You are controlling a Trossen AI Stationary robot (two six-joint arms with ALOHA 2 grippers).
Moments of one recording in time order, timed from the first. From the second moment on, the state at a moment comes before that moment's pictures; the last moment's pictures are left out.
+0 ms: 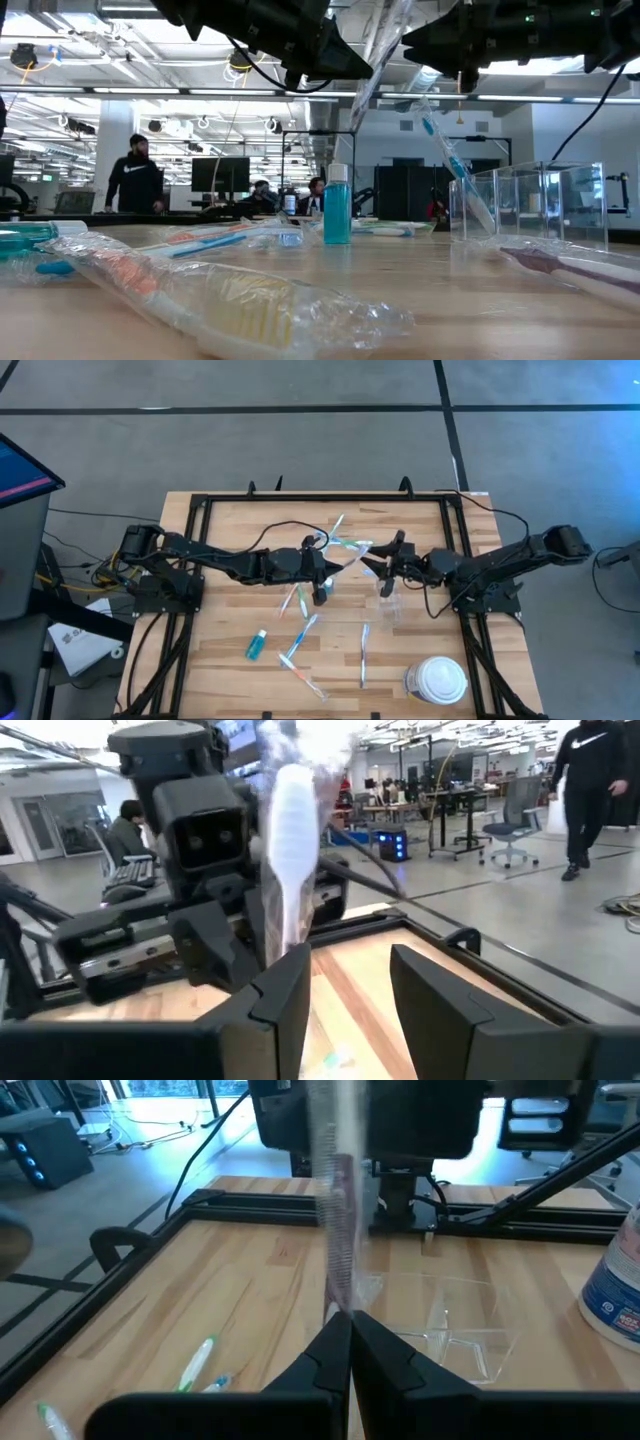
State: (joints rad) left arm -0.06 1.63 0.98 0.37 -0.30 -0.03; right arm 0.11 1.12 0.38 0.81 0.42 0.10
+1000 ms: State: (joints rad) left arm -0.06 1.63 0.98 0.37 -0.31 -0.03; right arm 0.09 1.12 0.41 0.85 0.34 0.11
